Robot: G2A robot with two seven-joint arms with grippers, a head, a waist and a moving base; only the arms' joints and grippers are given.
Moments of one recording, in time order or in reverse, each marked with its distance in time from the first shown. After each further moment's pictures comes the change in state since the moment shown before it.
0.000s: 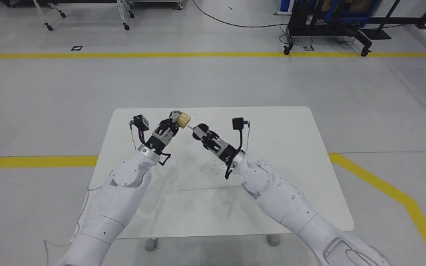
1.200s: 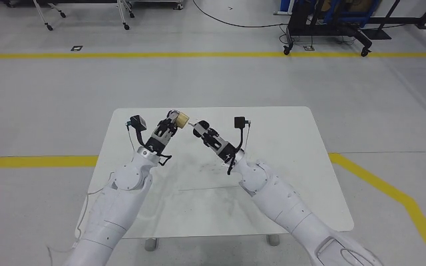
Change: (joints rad) left arm 0.045 -0.027 -0.053 -0.043 0.113 -0.031 0.065; right arm -0.006 -0.059 0.065 0.072 0.013 -0.065 0.012
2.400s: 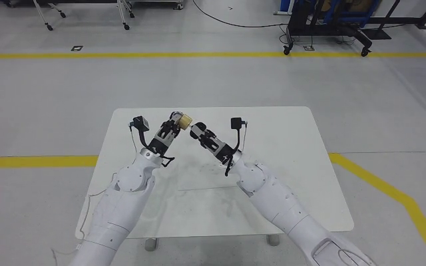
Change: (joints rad) left arm 0.018 -0.028 -0.018 -0.012 0.049 -0.005 -0.018; right arm -0.018 -0.036 0.043 0.006 -0.033 -0.002 0.056
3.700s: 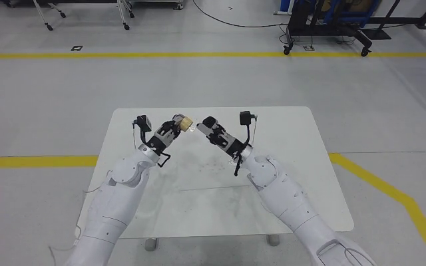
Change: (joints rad) left arm -0.043 -0.007 -0.056 0.055 -0.081 0.196 -0.204; right arm -0.023 0.023 0.138 -0.044 -0.130 -0.061 0.079
